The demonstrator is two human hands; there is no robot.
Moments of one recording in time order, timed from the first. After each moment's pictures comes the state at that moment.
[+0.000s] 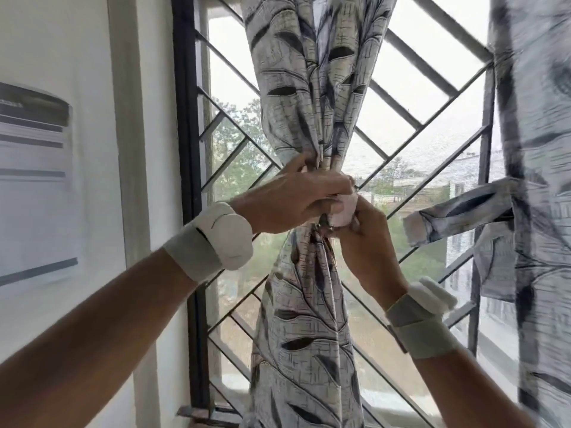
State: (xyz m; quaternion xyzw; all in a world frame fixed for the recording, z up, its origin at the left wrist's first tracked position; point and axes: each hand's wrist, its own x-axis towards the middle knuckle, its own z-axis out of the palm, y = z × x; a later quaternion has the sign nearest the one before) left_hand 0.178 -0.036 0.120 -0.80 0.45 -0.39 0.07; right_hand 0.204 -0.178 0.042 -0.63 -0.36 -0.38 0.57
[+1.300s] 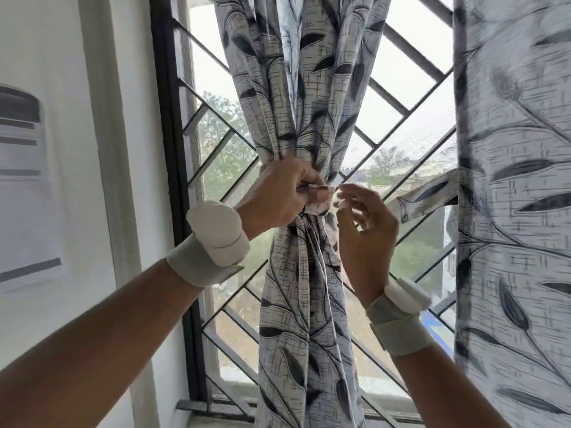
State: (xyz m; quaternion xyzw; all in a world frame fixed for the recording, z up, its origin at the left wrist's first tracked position) left_hand 0.179 -0.060 0.106 -0.86 0.30 -0.35 -0.23; right_hand 0.214 -0.183 0.025 -0.52 -0.26 -0.52 0.63
